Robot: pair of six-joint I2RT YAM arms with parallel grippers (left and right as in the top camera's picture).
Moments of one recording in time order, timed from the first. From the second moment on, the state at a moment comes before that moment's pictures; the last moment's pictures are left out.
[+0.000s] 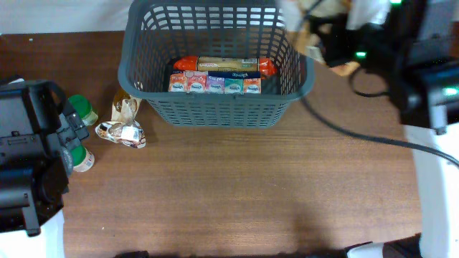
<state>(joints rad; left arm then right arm) 0.10 1.20 1.76 -1.38 -0.55 -0.26 0.25 1.58 2.11 -1.00 -0.18 -0.04</state>
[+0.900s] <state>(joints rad) 0.10 1.20 1.76 -1.38 -0.55 -0.26 0.30 2.17 2.11 -0.90 -0.09 -0.66</state>
